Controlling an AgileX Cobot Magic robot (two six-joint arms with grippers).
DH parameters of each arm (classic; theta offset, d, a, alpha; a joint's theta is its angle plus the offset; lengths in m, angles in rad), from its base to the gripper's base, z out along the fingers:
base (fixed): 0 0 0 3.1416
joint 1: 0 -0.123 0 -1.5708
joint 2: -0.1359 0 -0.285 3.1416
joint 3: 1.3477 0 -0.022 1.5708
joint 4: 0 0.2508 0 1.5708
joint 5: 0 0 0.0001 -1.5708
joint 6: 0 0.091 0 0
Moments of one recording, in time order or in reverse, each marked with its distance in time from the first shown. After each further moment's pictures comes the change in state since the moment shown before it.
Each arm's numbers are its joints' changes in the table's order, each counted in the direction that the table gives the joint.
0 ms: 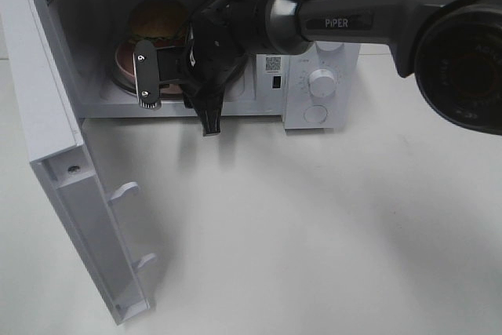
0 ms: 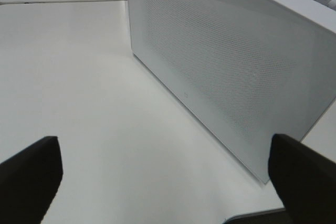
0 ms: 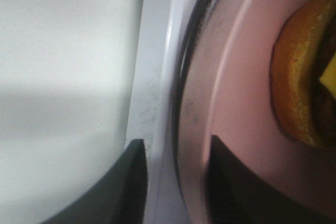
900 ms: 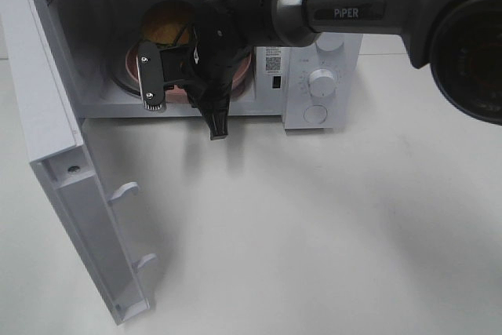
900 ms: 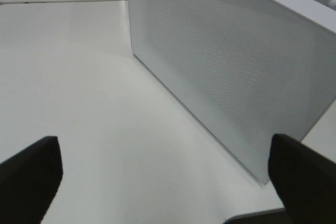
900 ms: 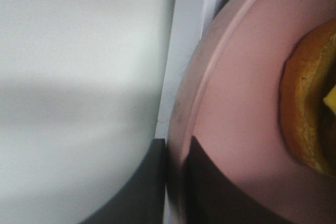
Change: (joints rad) left arm 0.000 0.000 0.000 0.001 0.000 0.000; right arm 0.001 0.038 0.031 0.076 -0.081 -0.096
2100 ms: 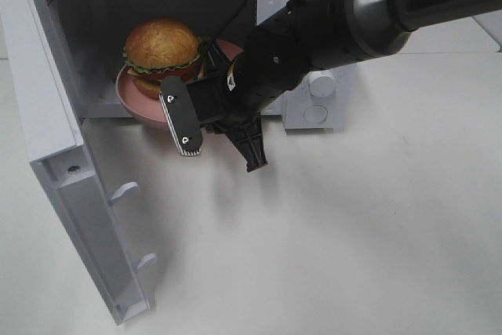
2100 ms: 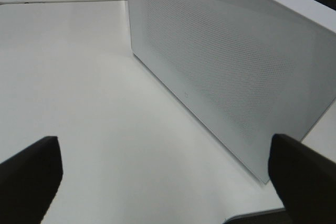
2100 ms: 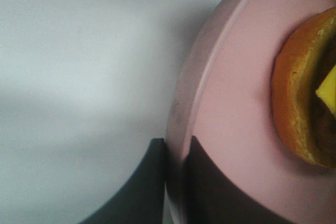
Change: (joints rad) left arm 0.000 0.000 0.000 0.000 0.000 0.000; right arm -0.010 0.296 0.516 0.030 0.278 -0.175
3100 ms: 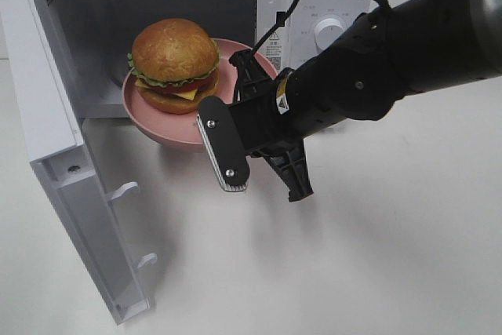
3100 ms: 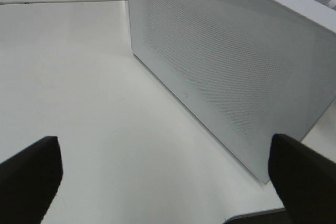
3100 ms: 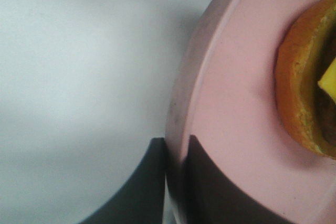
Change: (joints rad) left arm 0.000 0.000 0.000 0.000 0.000 0.000; right arm -0.005 0.266 0.352 -0.017 0.123 0.007
